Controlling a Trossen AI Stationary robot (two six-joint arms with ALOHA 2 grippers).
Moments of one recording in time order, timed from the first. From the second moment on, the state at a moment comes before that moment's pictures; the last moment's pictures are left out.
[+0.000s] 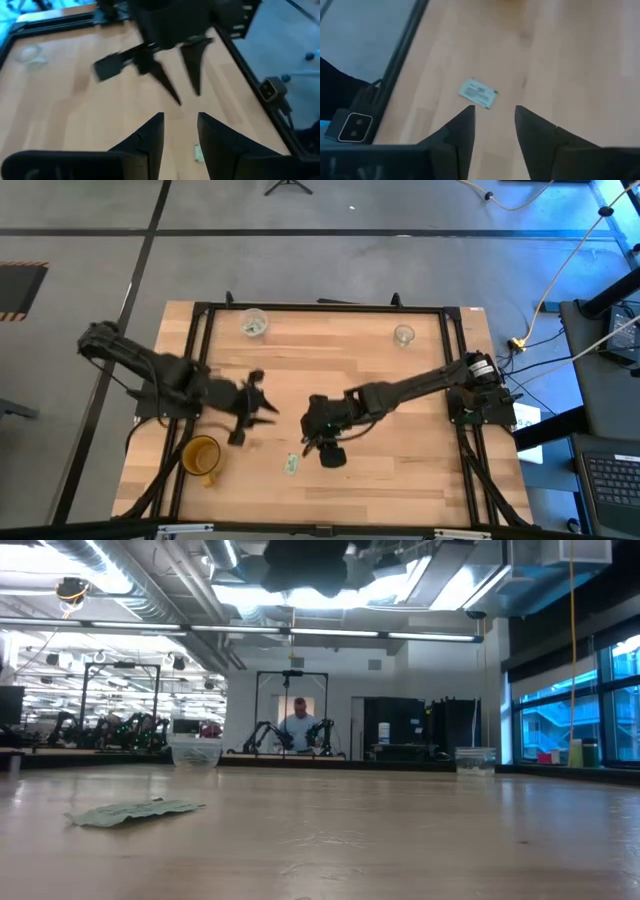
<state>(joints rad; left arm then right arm) -0.41 1.10 1.04 -0.54 -0.22 -0.12 0.26 1.94 1.65 -0.54 -0.08 0.10</state>
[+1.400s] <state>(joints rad) -0.69 1.45 1.04 -0.47 -0.37 -0.36 0.30 2.13 1.35 0.13 -0.11 0.29</state>
